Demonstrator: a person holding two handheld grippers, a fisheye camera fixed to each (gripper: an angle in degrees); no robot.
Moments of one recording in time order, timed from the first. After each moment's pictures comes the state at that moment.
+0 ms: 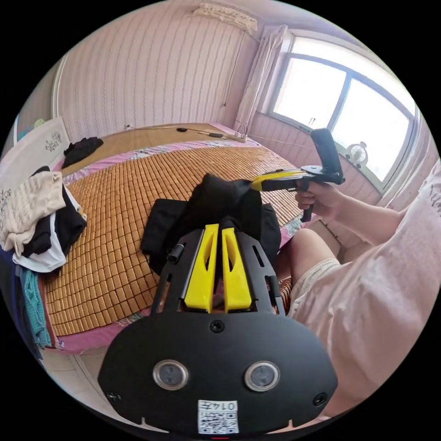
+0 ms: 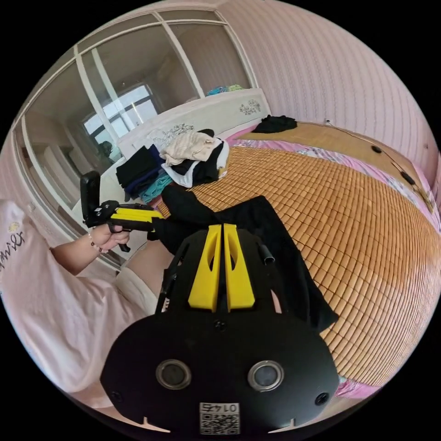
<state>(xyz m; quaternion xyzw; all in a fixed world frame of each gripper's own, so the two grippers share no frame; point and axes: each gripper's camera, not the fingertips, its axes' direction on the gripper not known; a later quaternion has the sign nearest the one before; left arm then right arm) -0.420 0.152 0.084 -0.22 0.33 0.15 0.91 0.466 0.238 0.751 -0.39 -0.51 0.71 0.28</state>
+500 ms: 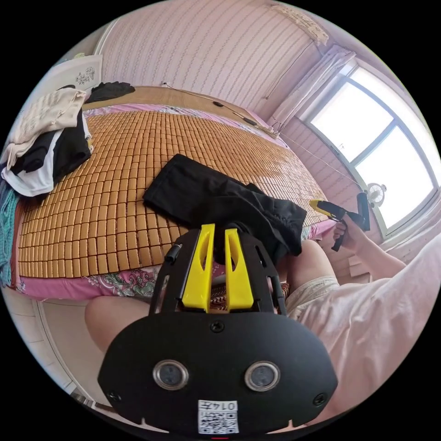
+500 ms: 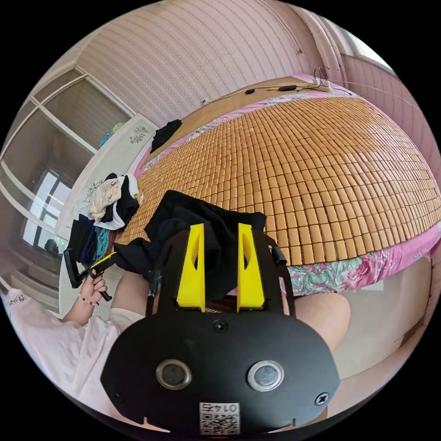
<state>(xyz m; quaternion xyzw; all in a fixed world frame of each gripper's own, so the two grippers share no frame) -0.471 0.169 0.143 -0.29 0.30 0.02 0.91 0.434 0.300 0.642 -0.56 -0.34 0.74 0.14</state>
